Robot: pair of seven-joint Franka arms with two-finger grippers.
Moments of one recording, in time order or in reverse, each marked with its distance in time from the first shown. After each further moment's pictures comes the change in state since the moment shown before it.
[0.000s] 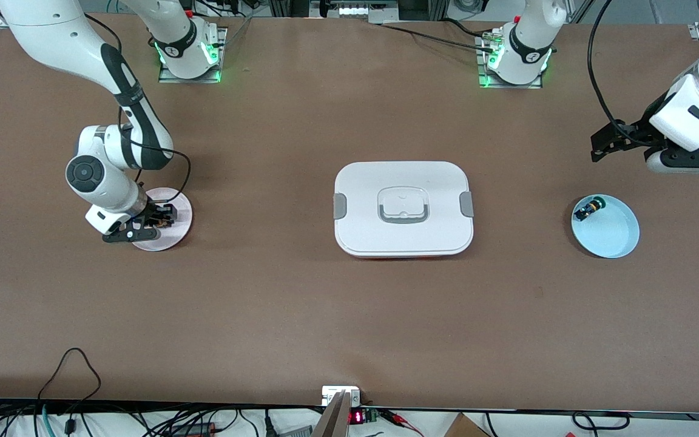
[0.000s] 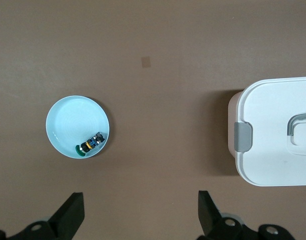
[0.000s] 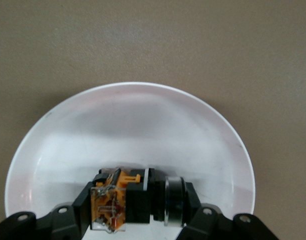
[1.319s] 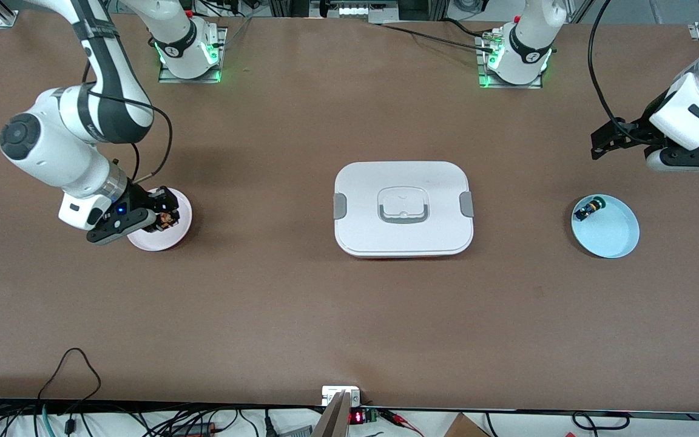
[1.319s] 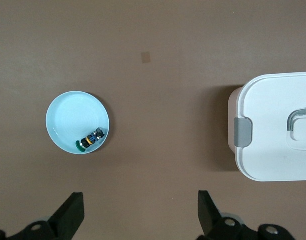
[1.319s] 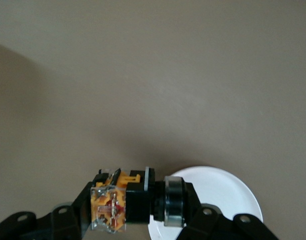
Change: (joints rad) left arm 0.000 0.000 -0.001 0.012 -0.001 -0.034 -0.002; right arm -0.002 -0.246 0.113 0.176 0.341 -0.289 -0.490
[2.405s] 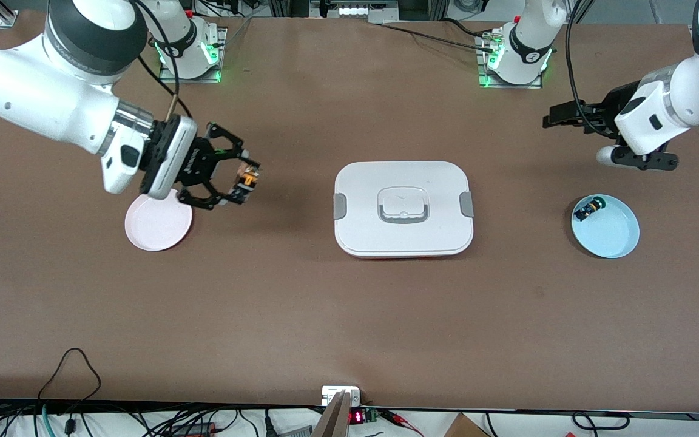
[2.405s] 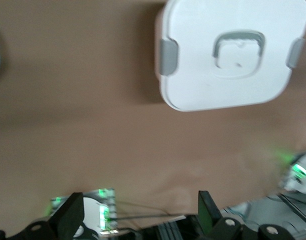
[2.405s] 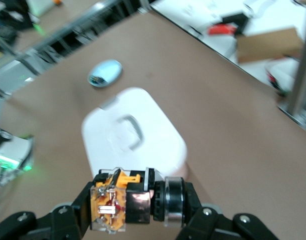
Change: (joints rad) left arm 0.013 0.067 0.005 0.007 -0.390 -0.275 -0.003; right arm 0.006 -0.072 0.226 0.203 0.681 -0.159 -0.579
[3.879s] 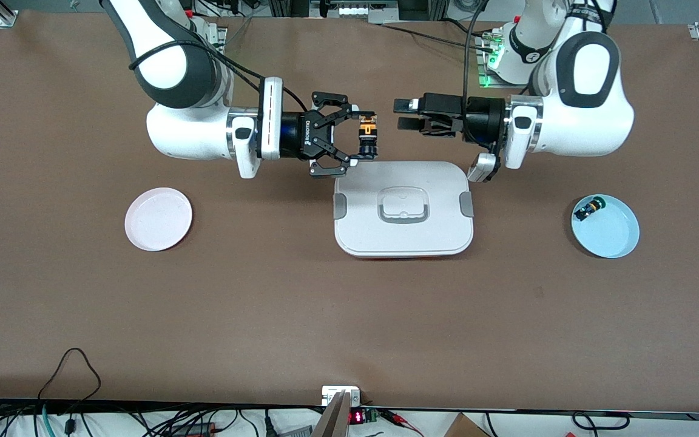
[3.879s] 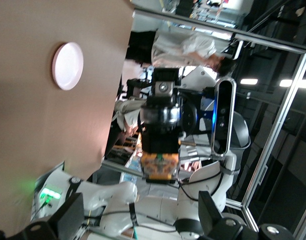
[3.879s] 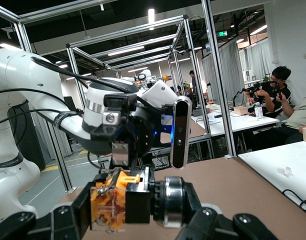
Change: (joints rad) left arm -0.003 0.027 -0.297 -0.331 -1.207 0.537 0.321; right arm 0.162 0.174 0.090 0.048 0.835 0.018 -0.804
